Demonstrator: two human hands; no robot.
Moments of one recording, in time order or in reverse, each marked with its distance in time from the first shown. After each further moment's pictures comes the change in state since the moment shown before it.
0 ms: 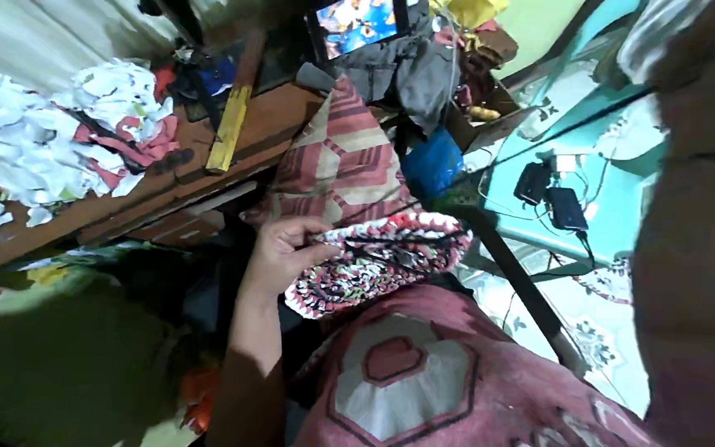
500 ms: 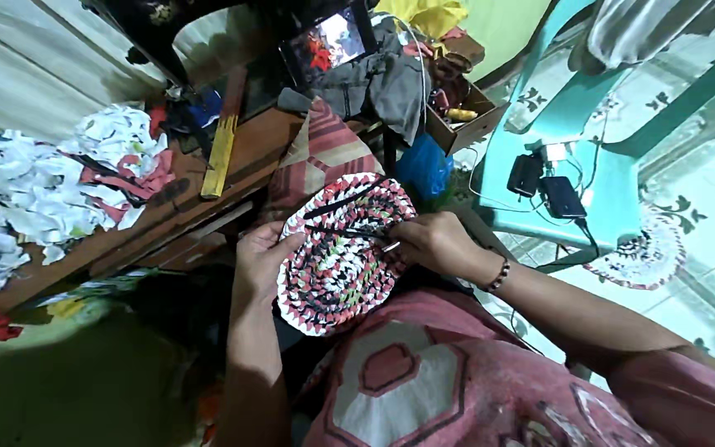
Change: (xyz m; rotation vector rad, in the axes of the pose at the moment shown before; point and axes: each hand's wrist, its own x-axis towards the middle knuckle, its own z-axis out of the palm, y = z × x) left_hand 0.006 0.000 0.000 0.034 0.415 -0.357; right_hand -0.119 0.076 0.146 -0.541 -0.507 -0.473
